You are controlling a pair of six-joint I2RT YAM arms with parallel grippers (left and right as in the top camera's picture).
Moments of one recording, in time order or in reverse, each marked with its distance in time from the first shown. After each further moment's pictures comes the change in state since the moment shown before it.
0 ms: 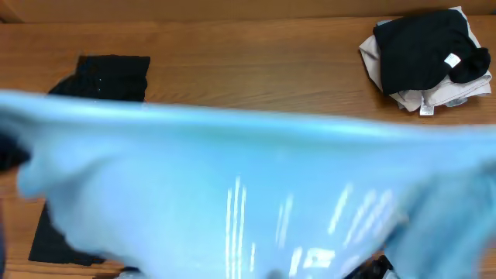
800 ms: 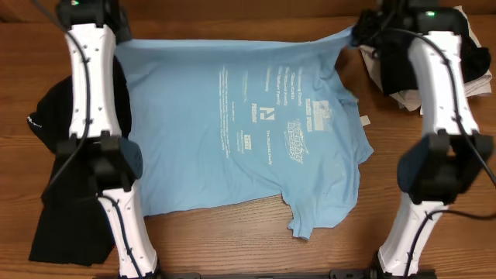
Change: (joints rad) left arm 0.059 0.953 -0.116 0.300 0.012 0.013; right arm 0.331 1.085 -0.198 0.340 -0.097 -0.035
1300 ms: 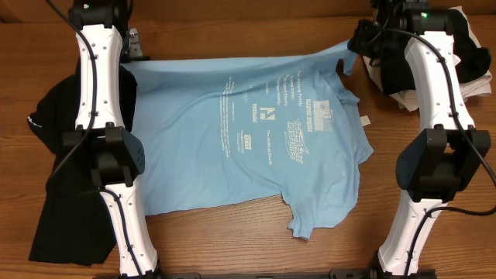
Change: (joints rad) left arm 0.000 0.055 -0.003 -0.139 0.105 0.010; right arm -0.003 0.013 -0.002 -0.106 0.012 0.012
